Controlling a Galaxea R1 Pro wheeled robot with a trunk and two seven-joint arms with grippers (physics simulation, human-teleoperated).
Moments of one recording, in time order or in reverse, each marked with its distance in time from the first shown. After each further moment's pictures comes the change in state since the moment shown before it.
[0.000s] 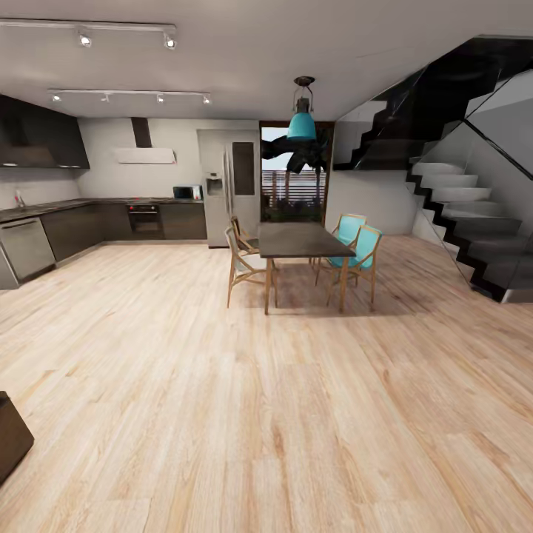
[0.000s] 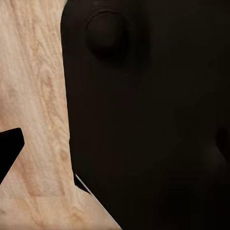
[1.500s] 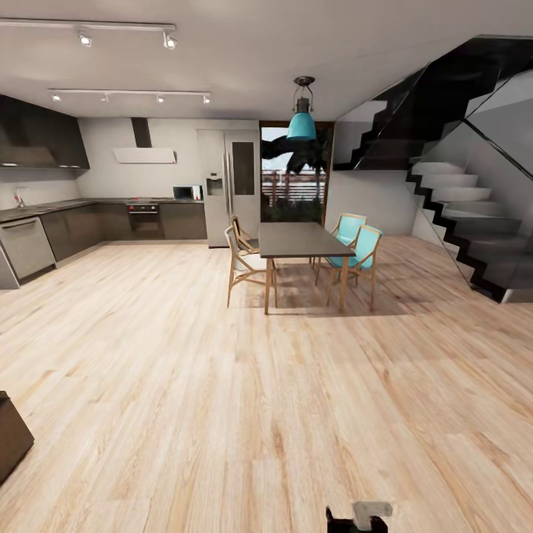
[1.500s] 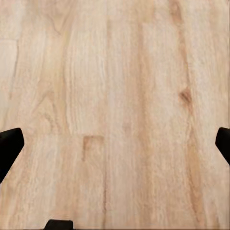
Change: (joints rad) left arm 0.045 -0.116 0.025 -0.446 0.006 -0.383 0.043; right arm -0.062 0.082 0.044 -0.835 0.011 -0.014 -0.108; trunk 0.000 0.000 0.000
